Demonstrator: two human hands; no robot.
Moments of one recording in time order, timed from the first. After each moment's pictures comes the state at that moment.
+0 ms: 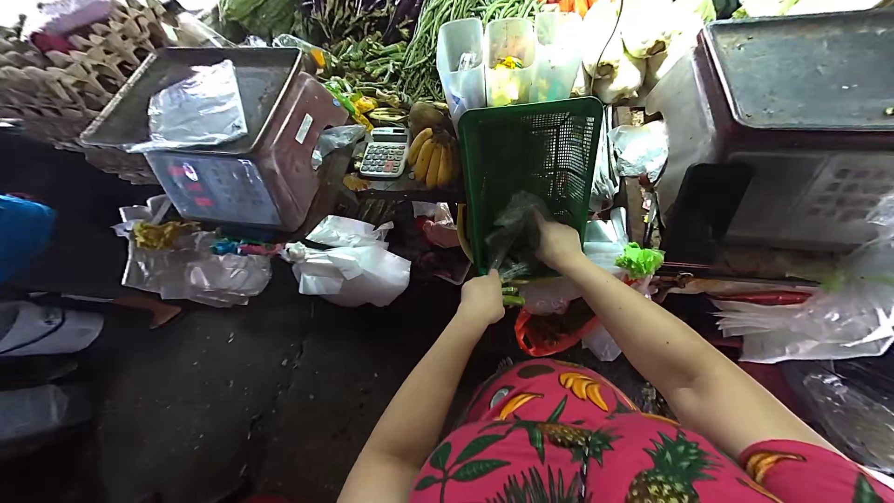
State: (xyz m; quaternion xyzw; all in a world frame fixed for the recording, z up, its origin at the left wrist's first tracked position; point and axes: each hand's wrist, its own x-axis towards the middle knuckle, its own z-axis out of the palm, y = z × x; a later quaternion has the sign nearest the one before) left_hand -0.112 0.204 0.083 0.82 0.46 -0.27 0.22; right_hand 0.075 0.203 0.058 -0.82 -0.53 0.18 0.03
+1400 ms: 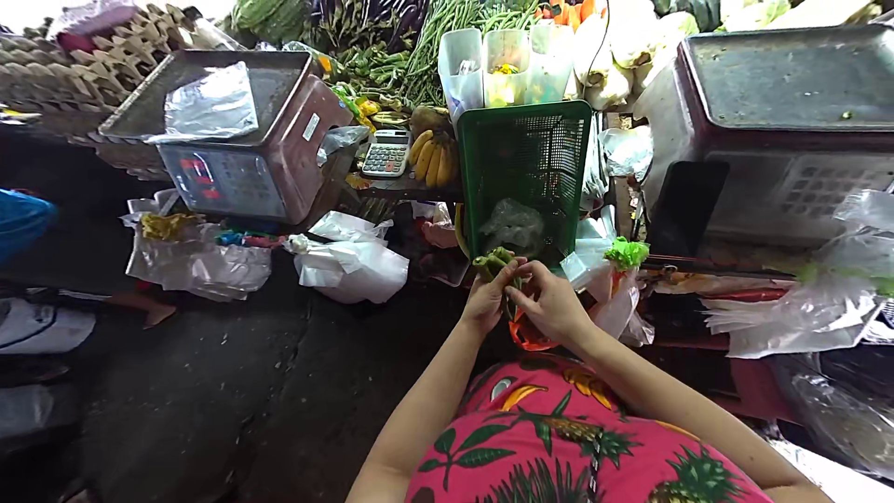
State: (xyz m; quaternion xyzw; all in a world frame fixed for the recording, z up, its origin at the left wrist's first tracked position) left_hand -0.121 0.162 0.068 0.37 0.29 0.36 0.81; right_hand -0.002 0.078 0.116 -0.71 -0.55 0.28 0.34
